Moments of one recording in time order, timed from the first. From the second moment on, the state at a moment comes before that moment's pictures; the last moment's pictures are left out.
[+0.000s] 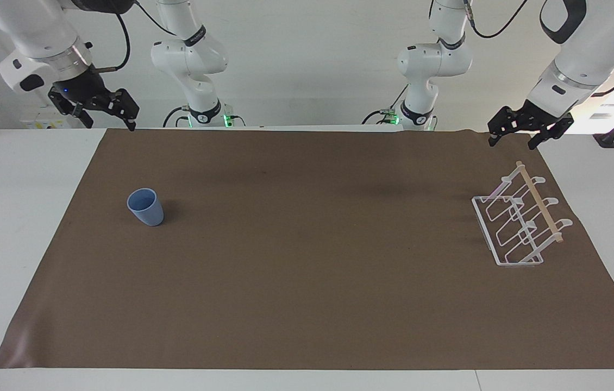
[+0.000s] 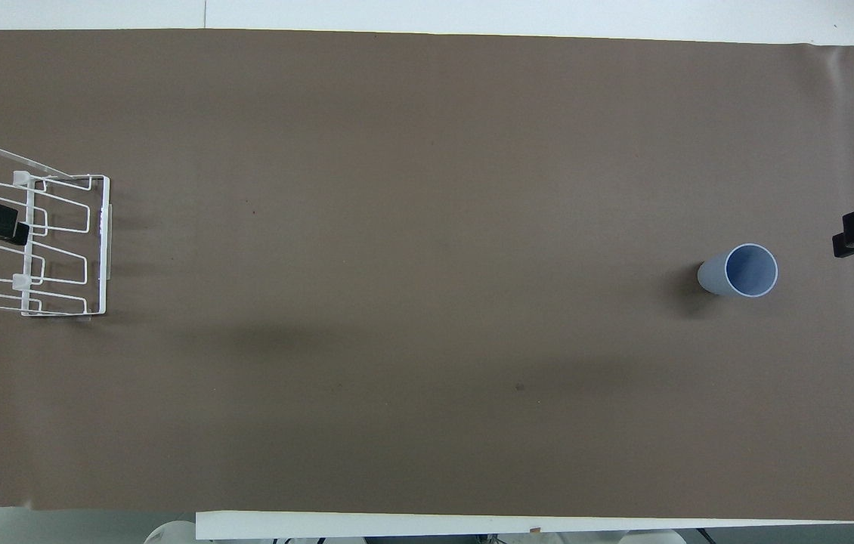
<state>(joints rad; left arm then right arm) -0.07 -0.07 -0.01 -1.64 -0.03 1.52 0.06 -0.02 -0.05 -0.06 -1.55 -0.03 1.37 0.01</state>
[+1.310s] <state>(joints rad) -0.09 -0.04 0.01 -1.60 -0.03 1.53 -0.01 -0.10 -0.03 -0.06 -2.07 -0.02 1.97 -0.22</state>
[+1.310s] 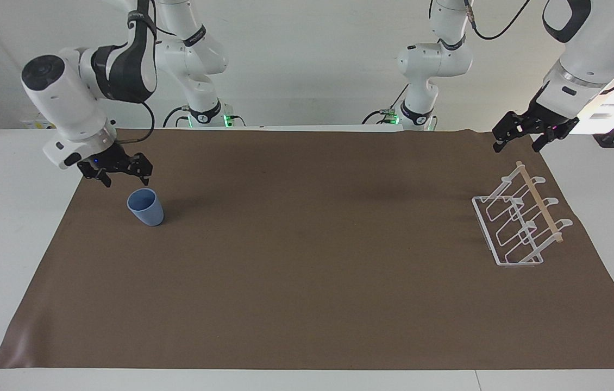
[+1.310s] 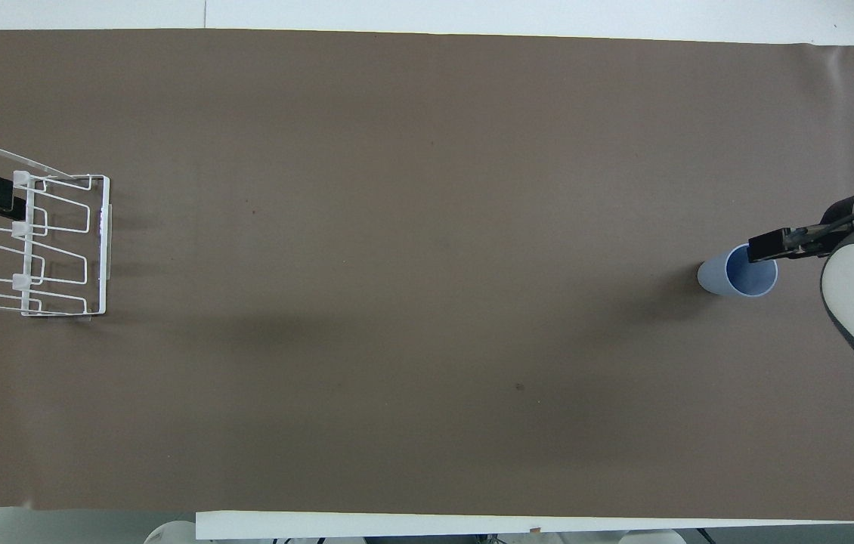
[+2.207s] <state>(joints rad) -0.09 -0.04 0.01 -1.60 -0.03 1.53 -0.01 -0.16 0.08 -0.06 -2.14 -0.02 2.14 -0.29</state>
